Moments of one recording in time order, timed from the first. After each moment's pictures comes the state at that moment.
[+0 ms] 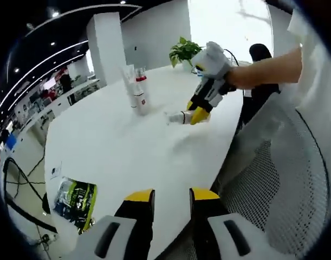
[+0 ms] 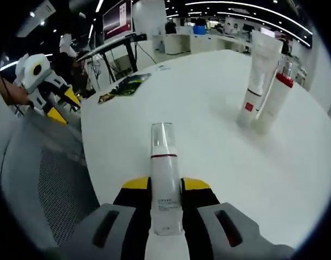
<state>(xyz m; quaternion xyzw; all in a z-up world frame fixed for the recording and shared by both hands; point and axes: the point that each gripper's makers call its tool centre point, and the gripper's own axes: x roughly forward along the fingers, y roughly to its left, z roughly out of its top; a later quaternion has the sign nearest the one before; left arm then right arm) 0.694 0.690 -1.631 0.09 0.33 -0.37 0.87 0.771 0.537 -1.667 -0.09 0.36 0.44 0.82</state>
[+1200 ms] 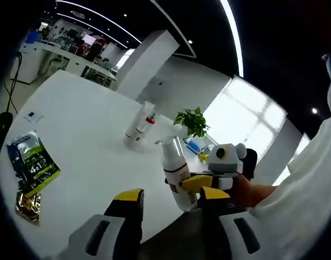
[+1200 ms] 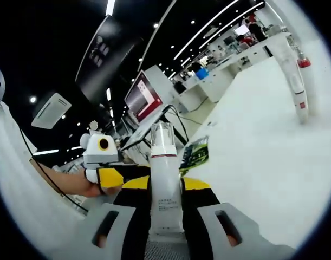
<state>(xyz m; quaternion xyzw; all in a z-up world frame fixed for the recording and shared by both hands) 0.698 0.676 -1.572 -0.27 0.28 -0.42 0.82 0.715 0.648 -1.578 0.24 0.26 0.50 0.79</state>
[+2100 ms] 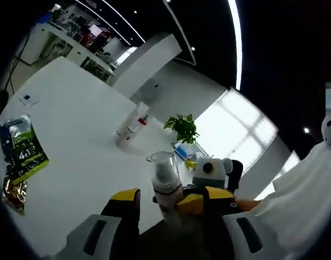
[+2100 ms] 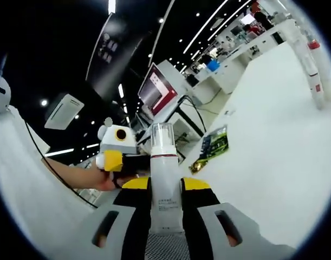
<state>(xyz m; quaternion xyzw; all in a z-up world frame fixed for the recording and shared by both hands) 0.692 0.673 -1.559 -0.33 0.29 -0.44 0.79 0.684 0.672 -1.576 0.25 0.27 0.56 0.74</state>
